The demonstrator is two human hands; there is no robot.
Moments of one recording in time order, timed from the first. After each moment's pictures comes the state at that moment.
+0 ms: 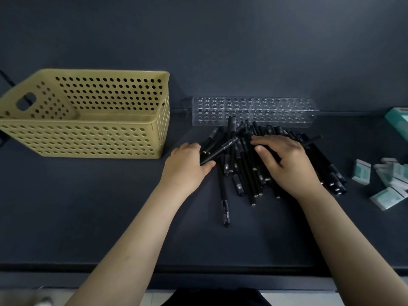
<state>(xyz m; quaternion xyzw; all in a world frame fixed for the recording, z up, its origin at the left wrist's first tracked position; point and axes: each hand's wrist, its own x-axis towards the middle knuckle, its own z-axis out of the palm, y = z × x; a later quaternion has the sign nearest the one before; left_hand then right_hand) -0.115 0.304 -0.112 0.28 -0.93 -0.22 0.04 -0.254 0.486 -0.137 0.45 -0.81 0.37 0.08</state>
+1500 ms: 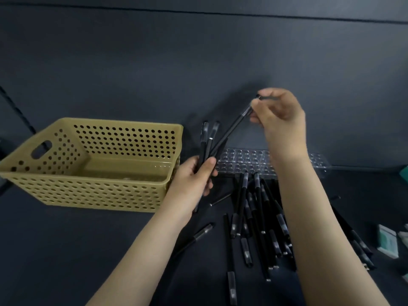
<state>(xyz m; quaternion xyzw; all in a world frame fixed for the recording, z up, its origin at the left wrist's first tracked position) -0.146 0.273 -0.070 0.27 -0.63 -0.69 0.24 -0.282 0.360 -0.006 0.27 -0.62 0.74 0.01</state>
